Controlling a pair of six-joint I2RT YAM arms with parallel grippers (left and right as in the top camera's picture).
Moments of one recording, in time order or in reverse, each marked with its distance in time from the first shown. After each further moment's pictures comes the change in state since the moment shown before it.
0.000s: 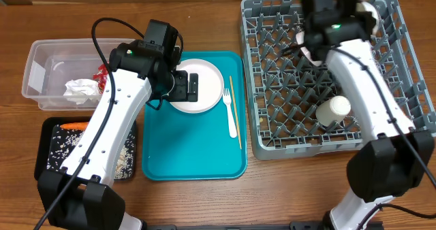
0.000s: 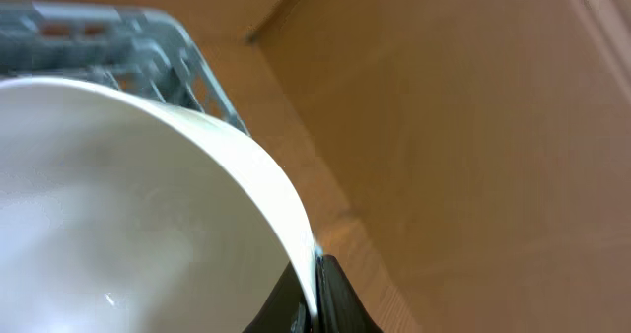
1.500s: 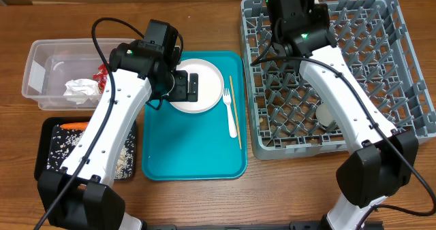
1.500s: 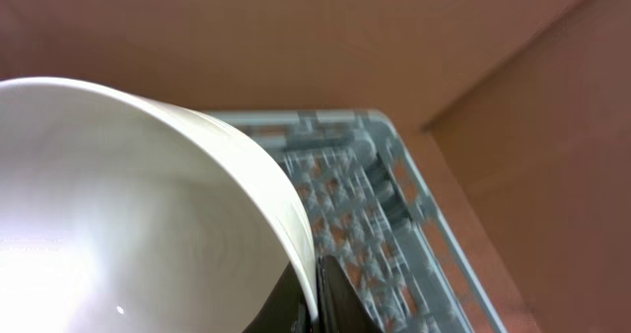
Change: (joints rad) left arm 0.000 0.000 0.000 0.000 0.000 0.000; right arm 0.205 0.000 -0.001 0.285 -0.257 -0.098
